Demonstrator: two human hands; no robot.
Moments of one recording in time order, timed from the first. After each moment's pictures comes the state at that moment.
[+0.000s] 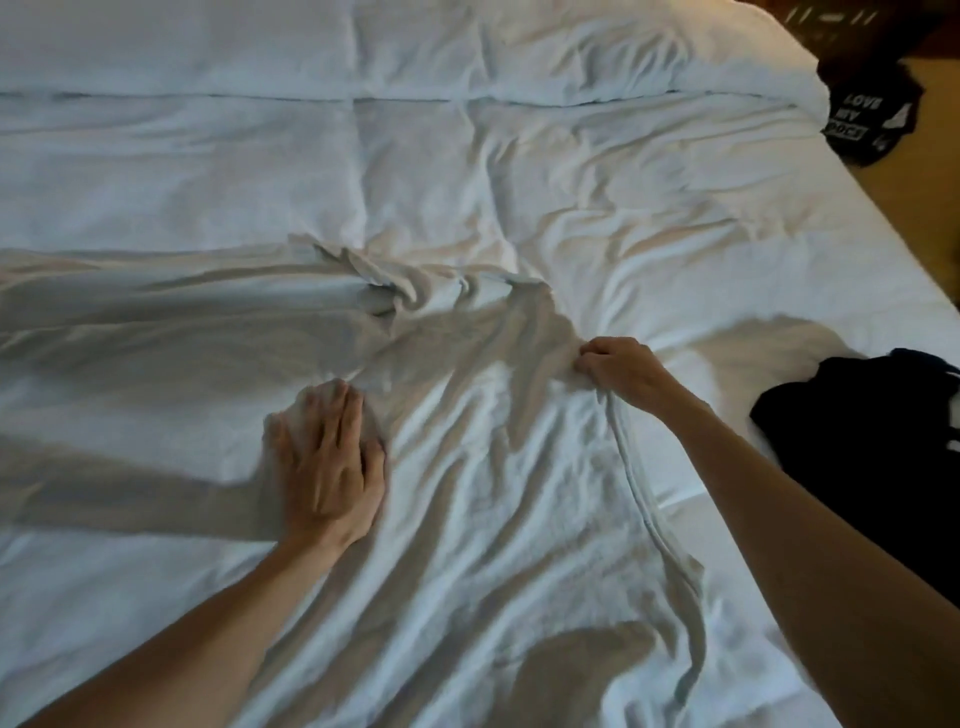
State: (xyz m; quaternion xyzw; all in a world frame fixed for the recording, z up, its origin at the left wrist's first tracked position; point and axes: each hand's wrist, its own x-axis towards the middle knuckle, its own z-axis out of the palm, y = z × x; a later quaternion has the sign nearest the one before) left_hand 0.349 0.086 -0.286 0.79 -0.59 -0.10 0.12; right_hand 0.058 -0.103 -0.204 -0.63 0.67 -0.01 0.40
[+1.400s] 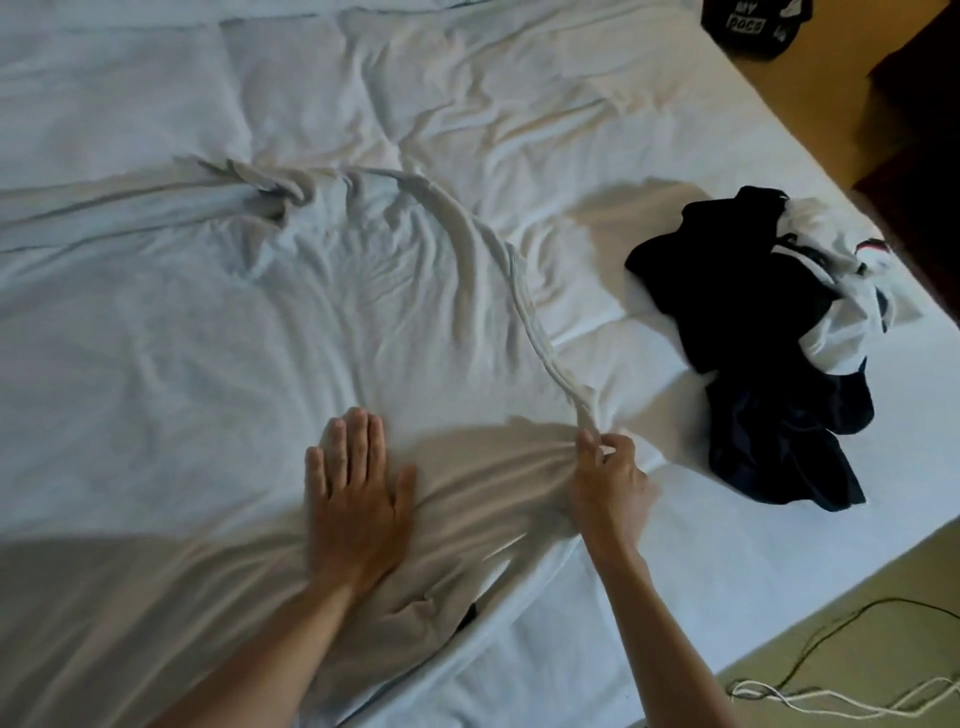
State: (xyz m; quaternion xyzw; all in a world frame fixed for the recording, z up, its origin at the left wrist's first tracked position) left_hand 0.217 0.245 -0.295 0.74 -0.67 -0.05 0.03; right_hand -0.019 0.205 -0.203 -0.36 0.88 -0.16 0.28
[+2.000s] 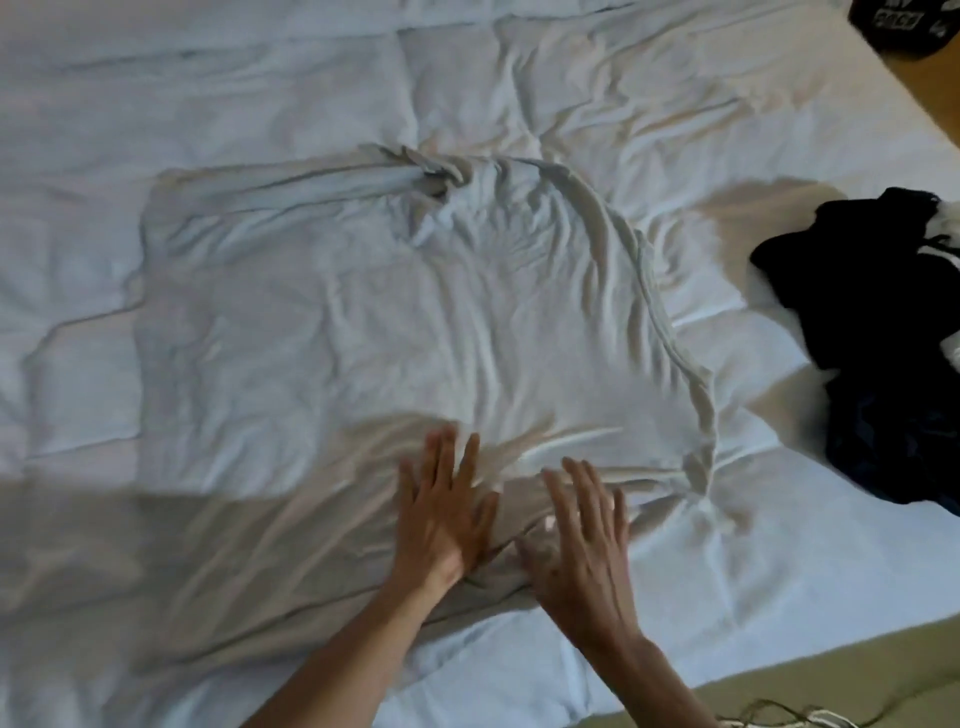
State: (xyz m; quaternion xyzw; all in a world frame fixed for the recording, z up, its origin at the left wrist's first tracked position) left_hand 0.271 0.333 -0.250 0.71 -0.68 -0.19 0.01; right_hand 0.088 0.342 -0.201 -0.78 0.58 -0.18 0.17
